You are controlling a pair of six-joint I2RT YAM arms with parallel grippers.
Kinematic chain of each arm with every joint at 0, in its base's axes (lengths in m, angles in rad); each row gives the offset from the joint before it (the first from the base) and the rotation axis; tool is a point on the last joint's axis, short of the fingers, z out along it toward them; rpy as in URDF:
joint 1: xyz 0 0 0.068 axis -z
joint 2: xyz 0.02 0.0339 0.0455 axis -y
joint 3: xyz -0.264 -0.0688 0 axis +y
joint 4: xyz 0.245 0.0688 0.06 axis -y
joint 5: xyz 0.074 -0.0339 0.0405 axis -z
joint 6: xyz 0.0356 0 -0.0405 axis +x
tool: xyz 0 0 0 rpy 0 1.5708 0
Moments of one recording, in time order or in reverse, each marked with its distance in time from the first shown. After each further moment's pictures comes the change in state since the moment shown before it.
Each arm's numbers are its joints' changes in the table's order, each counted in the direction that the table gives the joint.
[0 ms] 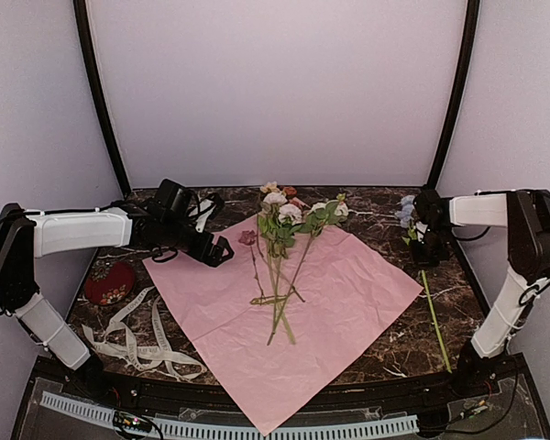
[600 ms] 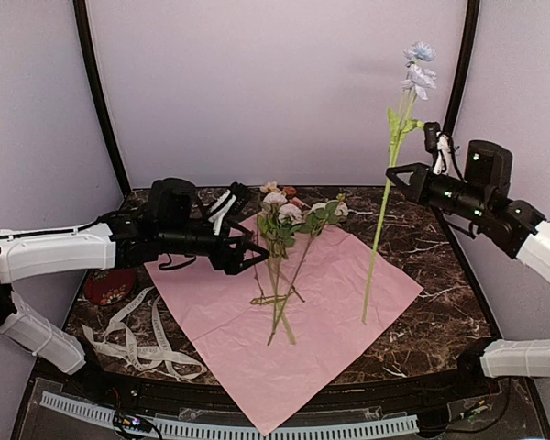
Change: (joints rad) left arm 0.218 0.182 0.070 0.245 0.198 -0.016; right arm -0.329 0.763 0.062 0.452 -0.342 0.222
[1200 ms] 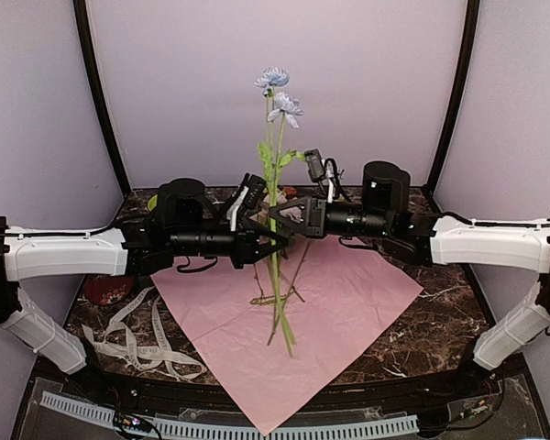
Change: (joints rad) left arm 0.119 -0.056 -0.024 0.259 0.088 -0.226; right arm -0.443 -0.477 -0.017 0.602 -0.274 0.229
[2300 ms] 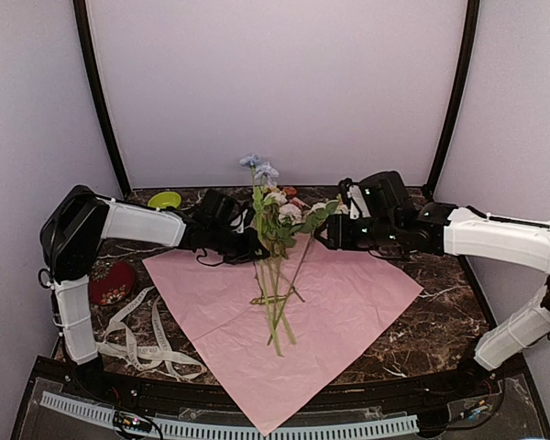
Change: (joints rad) left arm -0.246 -0.511 -0.257 -0.256 -0.014 -0.380; right arm 0.100 0.060 -0.018 -0.628 0.467 -0.030
